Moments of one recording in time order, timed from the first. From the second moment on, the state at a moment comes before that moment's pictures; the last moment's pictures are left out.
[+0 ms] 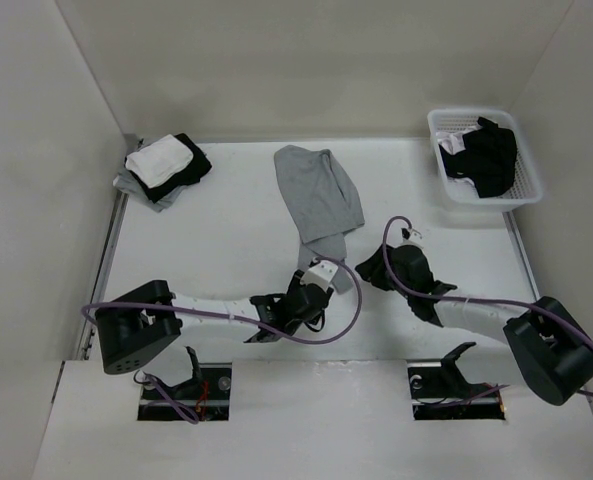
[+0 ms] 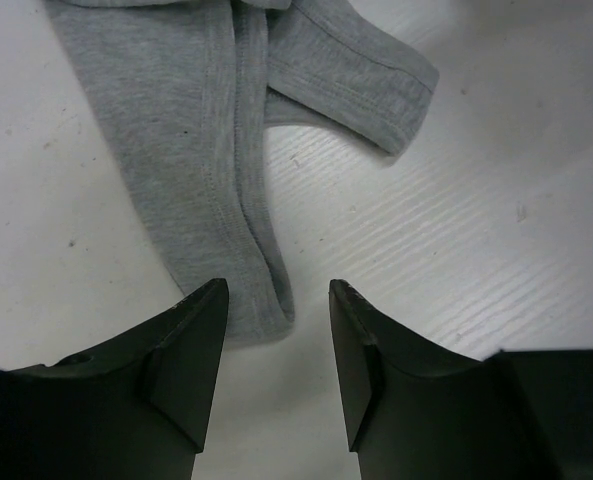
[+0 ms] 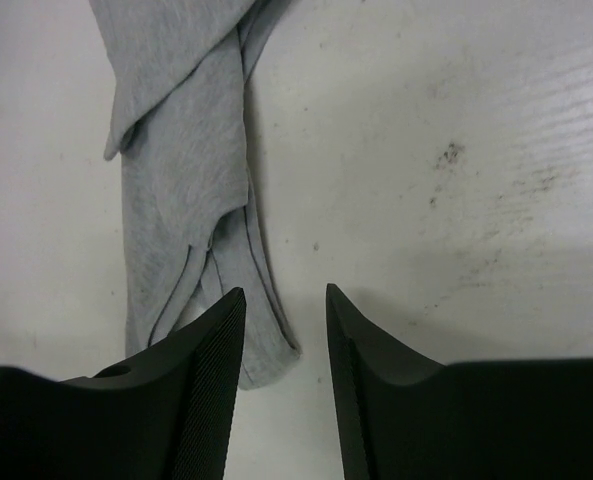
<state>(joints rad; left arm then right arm) -1.20 1.46 0.61 0.12 -0.52 -0.40 0.55 1.25 0.35 0.35 0.11 0.88</state>
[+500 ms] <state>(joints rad) -1.21 1.56 0.65 0.06 -0.54 -0.38 0.61 1.36 0.35 0.40 0.00 0.91</state>
